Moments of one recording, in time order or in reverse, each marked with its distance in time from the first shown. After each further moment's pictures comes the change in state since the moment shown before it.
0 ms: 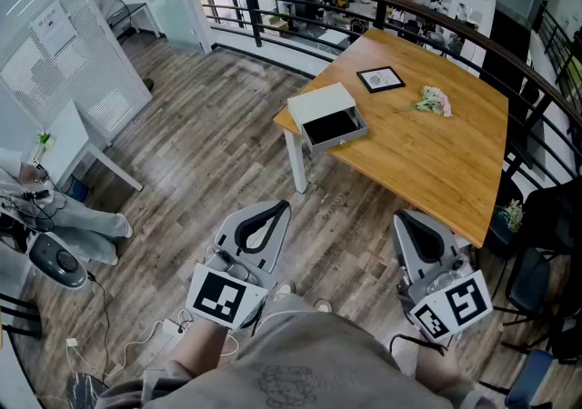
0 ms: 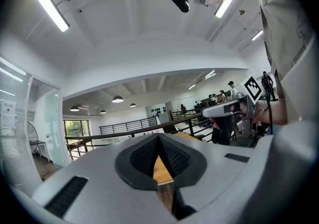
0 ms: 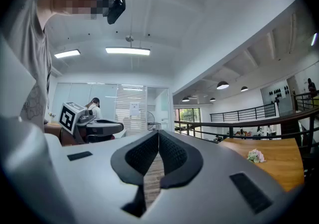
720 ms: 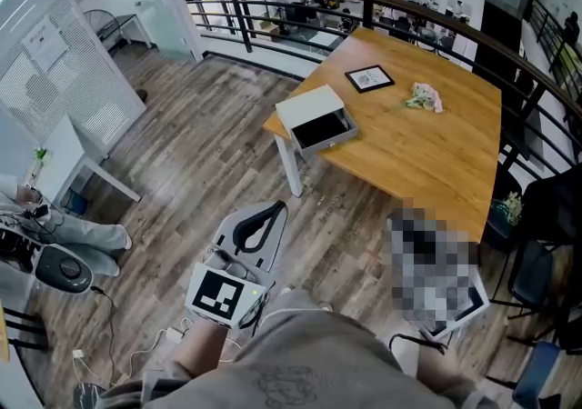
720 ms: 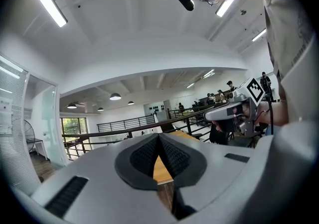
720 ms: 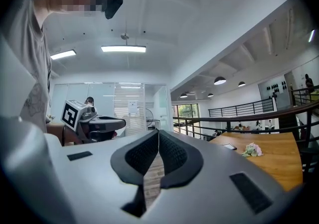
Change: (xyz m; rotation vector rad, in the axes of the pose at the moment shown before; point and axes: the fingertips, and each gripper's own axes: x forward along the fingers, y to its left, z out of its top) left arm 0.021 -0.006 -0.007 0.034 0.016 -0.022; right arm -0.007 -0.018 -0.017 0.028 0.043 -0.005
